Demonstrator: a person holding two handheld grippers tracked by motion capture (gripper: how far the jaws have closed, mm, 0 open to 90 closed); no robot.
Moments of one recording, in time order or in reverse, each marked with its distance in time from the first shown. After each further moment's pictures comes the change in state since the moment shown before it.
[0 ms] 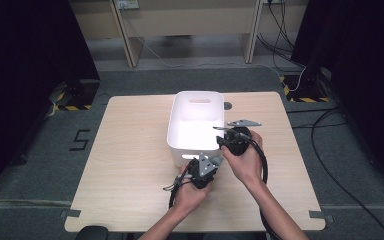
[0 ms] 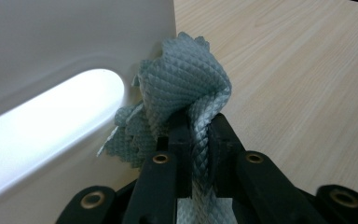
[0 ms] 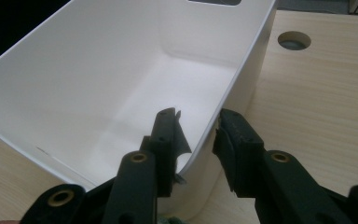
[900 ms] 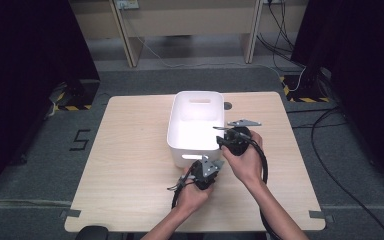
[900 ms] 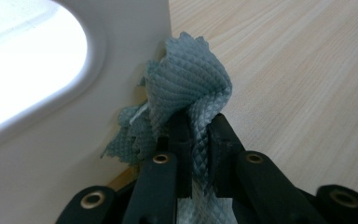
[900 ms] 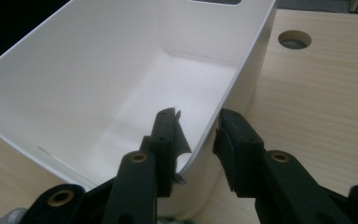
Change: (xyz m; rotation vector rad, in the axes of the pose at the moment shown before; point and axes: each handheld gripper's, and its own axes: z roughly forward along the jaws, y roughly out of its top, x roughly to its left) left arm -0.002 -0.011 0.018 0.050 -0.006 -0.006; right arm 0.000 0.000 0.000 0.002 0.001 -0.001
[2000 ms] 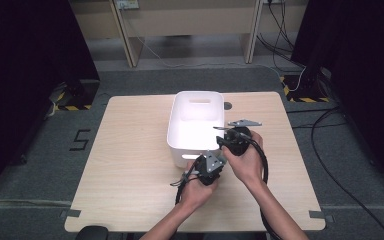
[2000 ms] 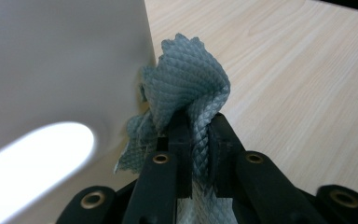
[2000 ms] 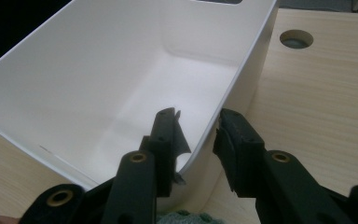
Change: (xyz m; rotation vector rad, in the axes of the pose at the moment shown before) left arm -0.004 0.028 -0.009 -0.060 -0.008 0.005; right arm 0.000 0.000 -0.001 0.002 0.009 0.004
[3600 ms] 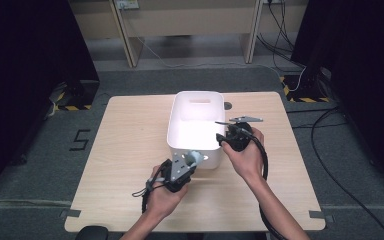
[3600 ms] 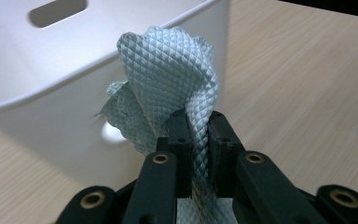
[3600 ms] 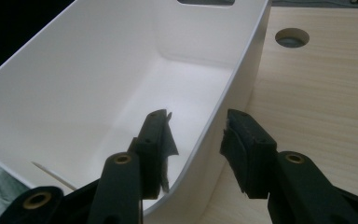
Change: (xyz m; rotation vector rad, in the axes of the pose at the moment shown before) left arm 0.040 -0.025 -0.095 -0.043 0.081 0.018; right arm -0.006 0.008 0.005 0.004 -0.005 0.039
